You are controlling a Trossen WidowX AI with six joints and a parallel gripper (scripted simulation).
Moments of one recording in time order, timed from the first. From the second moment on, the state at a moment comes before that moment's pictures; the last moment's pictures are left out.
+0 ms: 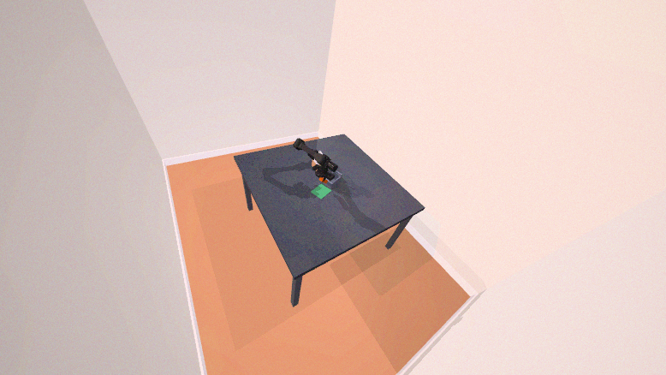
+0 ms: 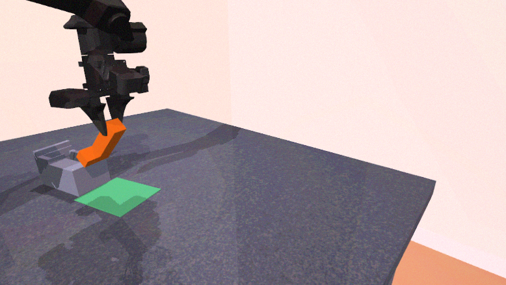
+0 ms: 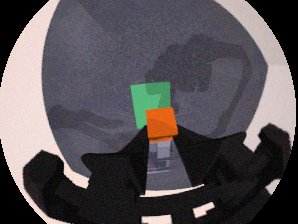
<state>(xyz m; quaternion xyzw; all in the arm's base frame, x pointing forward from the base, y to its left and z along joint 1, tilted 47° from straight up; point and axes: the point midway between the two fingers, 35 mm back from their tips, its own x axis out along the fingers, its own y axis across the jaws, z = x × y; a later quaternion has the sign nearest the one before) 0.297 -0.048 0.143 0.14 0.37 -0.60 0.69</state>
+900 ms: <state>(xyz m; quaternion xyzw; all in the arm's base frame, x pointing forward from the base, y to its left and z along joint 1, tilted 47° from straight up) 0.297 -0.080 0.115 0.14 0.37 -0.60 0.69</state>
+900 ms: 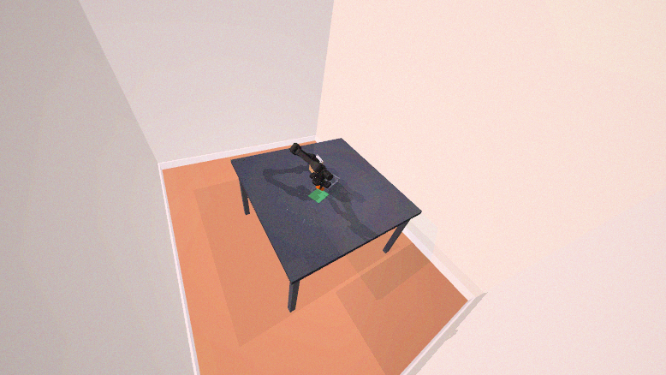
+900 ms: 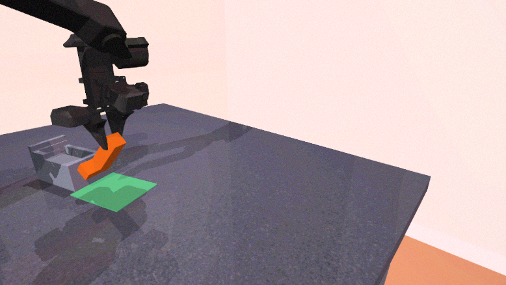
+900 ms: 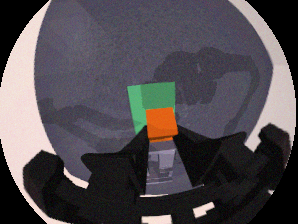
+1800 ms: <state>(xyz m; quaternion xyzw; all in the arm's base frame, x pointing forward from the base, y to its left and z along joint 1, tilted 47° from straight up) 0.297 -0.107 0.092 0.14 0.37 -0.60 0.69</state>
